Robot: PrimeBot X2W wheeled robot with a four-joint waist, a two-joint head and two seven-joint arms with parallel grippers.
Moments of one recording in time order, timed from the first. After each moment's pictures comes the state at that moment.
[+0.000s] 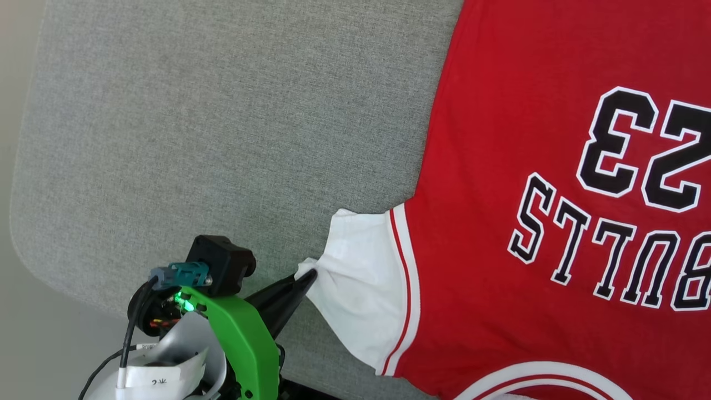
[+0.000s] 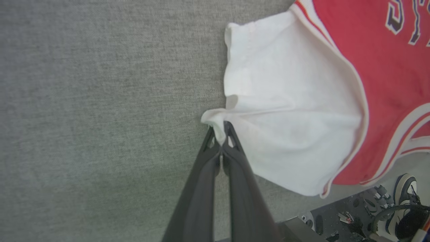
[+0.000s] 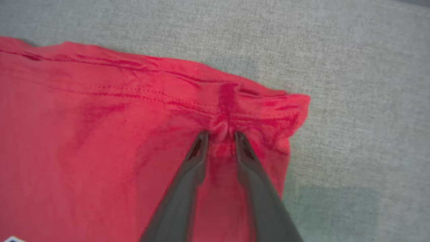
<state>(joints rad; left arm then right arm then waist) -0.13 0.54 -0.45 -0.48 -0.70 0.04 0.57 -1.08 -0.55 -0.10 0.36 0.39 0.13 1.26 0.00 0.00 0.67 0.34</state>
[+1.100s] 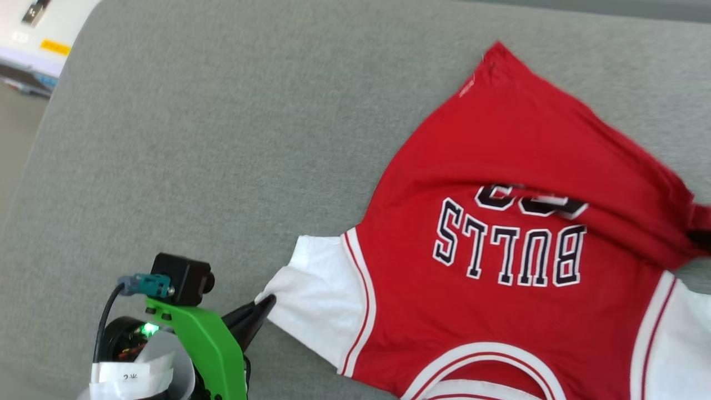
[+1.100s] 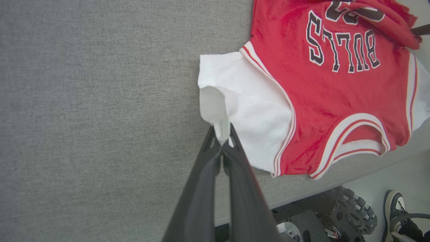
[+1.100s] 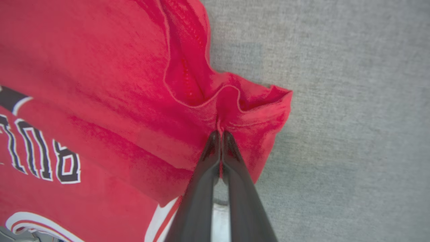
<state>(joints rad) -0.03 0.58 -0.37 -0.42 -0.78 0.10 0.58 -0.48 -0.53 -0.07 0.26 0.58 0.13 1.16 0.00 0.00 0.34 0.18</state>
